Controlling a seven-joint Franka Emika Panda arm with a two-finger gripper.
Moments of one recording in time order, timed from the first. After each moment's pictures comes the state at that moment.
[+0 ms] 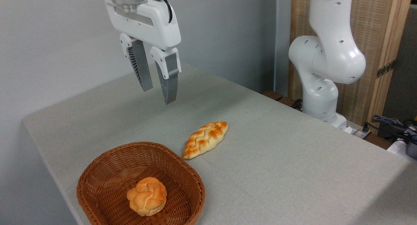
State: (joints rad) arm -0.11 0.01 0.01 -1.54 -0.04 1.56 0.63
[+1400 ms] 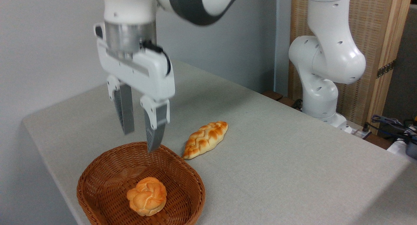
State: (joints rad) arm -0.11 0.08 0.07 -1.70 -0.06 1.94 0.65
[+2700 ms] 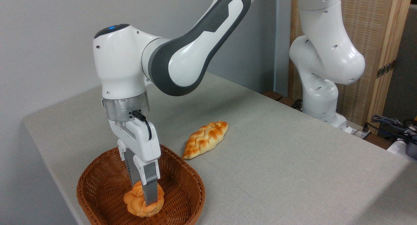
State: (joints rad) arm -0.16 0.25 0.07 -1.81 0.17 2.21 0.66
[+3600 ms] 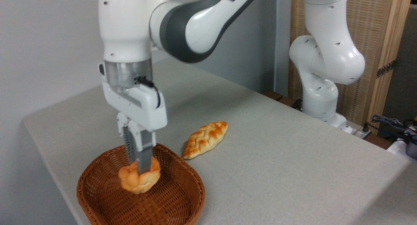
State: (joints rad) arm -0.15 0.11 0.09 -1.80 0.07 2.12 0.66
